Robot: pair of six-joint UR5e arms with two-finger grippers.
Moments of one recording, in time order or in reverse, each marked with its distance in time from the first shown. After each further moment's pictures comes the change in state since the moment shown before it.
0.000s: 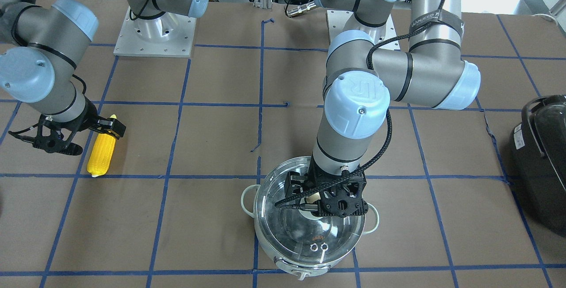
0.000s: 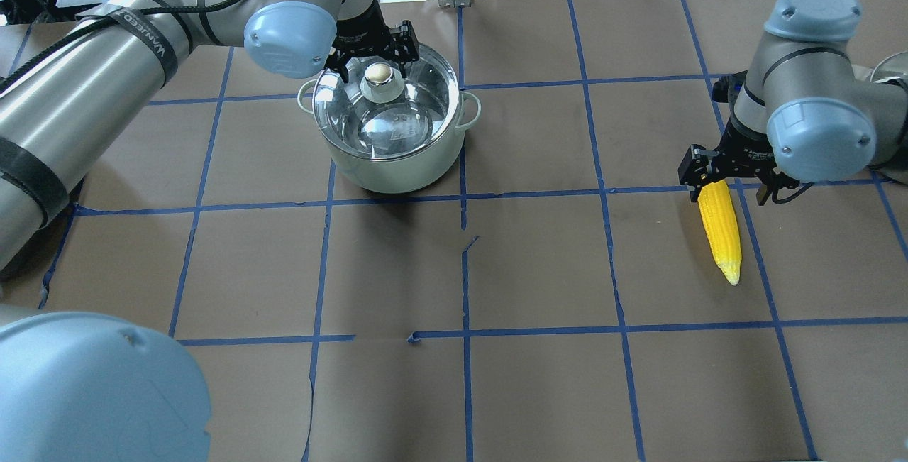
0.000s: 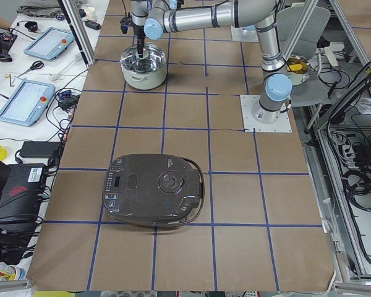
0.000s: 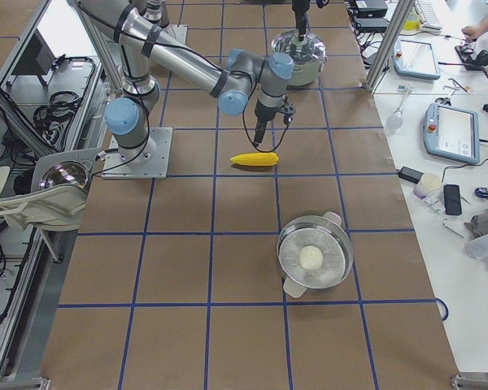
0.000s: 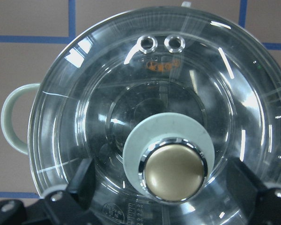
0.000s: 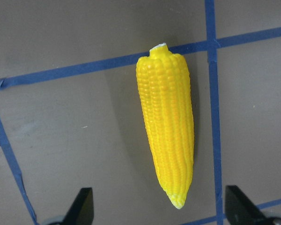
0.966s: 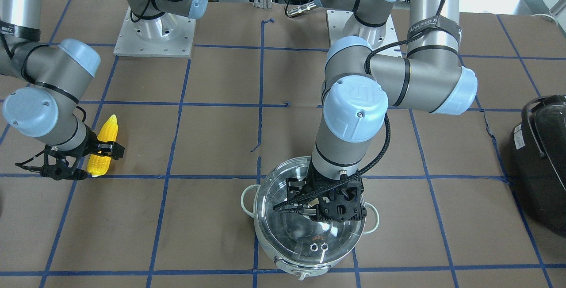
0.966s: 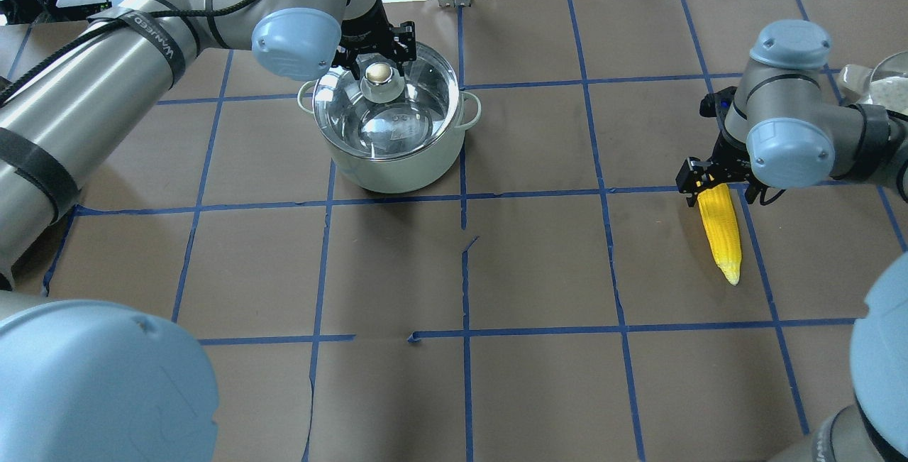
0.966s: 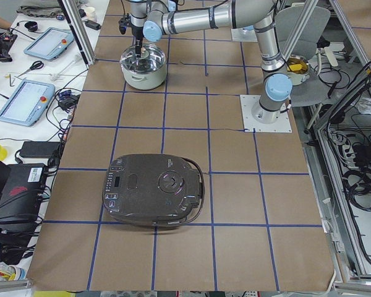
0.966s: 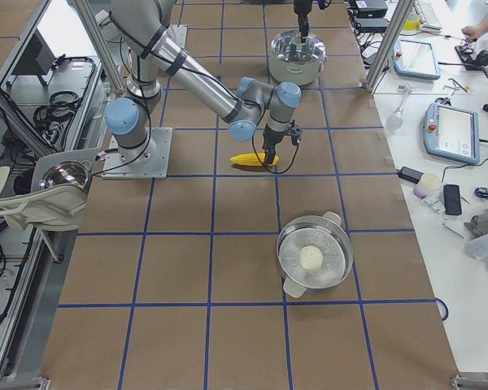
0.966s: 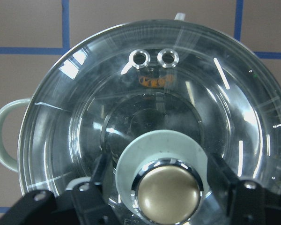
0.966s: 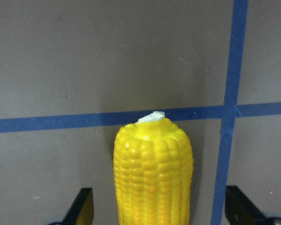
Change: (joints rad) left arm -0.003 -0.017 0.001 0.054 -0.004 0.013; right arm -0.049 0.164 0.009 -0.164 0.000 -0.207
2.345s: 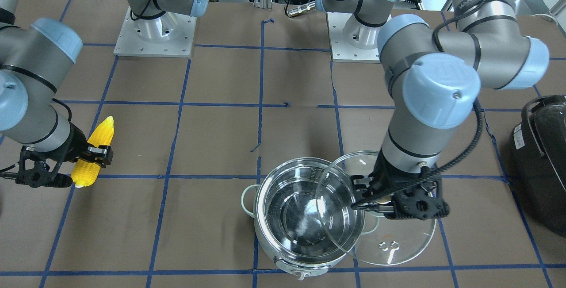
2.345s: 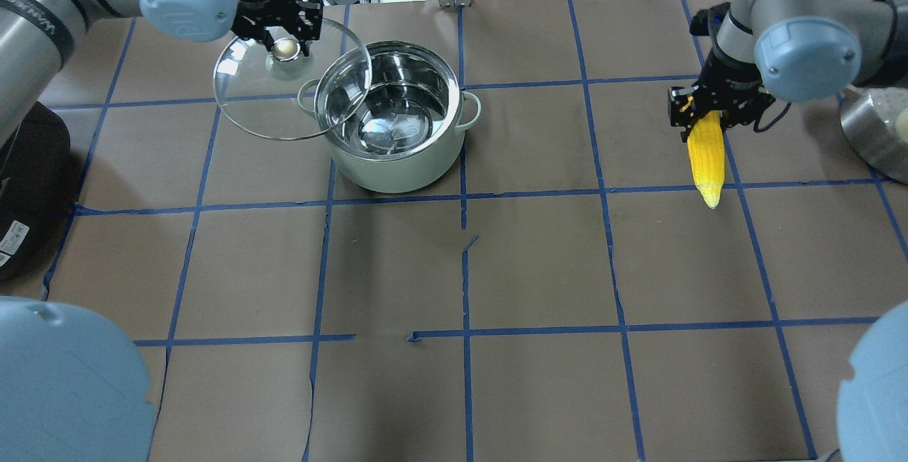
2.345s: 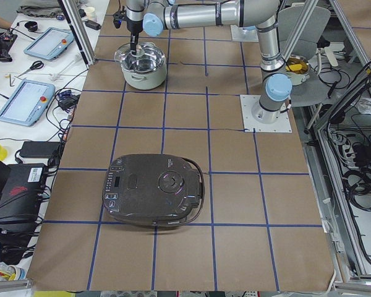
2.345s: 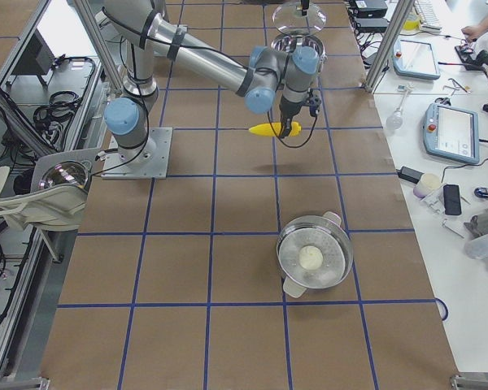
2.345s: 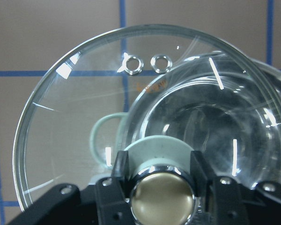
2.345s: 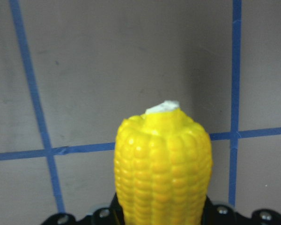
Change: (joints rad) left arm 0.192 0.084 0.017 -0.130 0.089 0.213; right arm 0.148 -0.055 -0.328 0.316 0.087 0.204
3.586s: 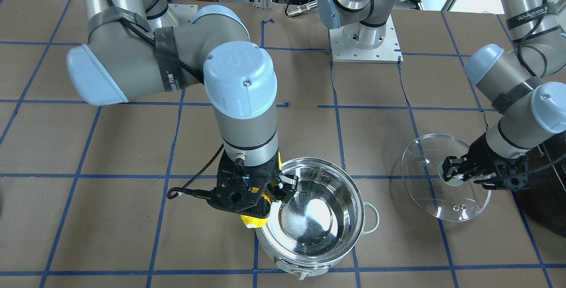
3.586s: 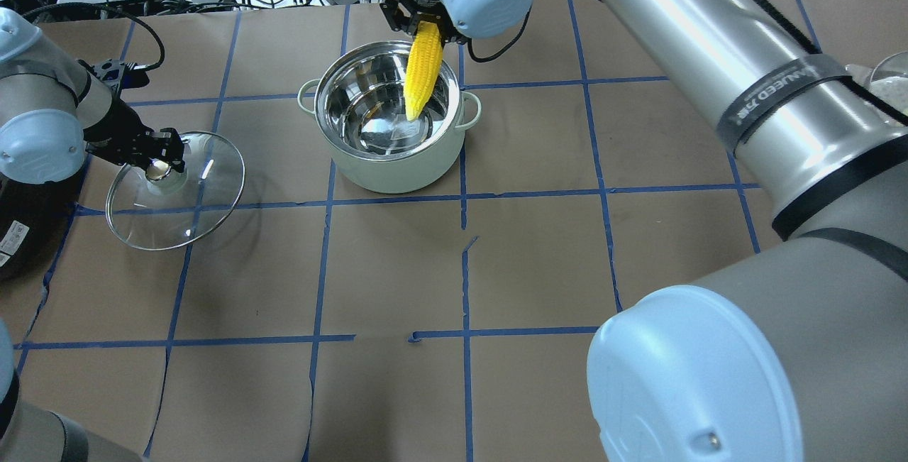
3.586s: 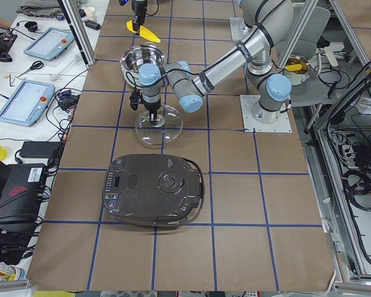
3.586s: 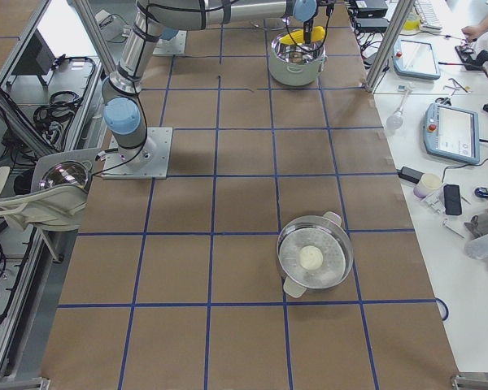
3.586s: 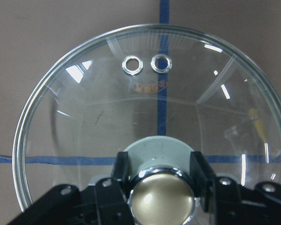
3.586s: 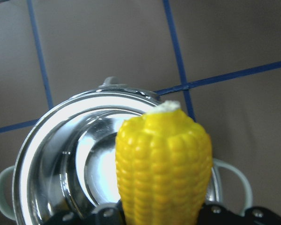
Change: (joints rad) left arm 0.425 0.076 -0.470 0.284 -0.152 0.407; right arm 0.528 0.336 -0.560 -0.124 0.103 0.643
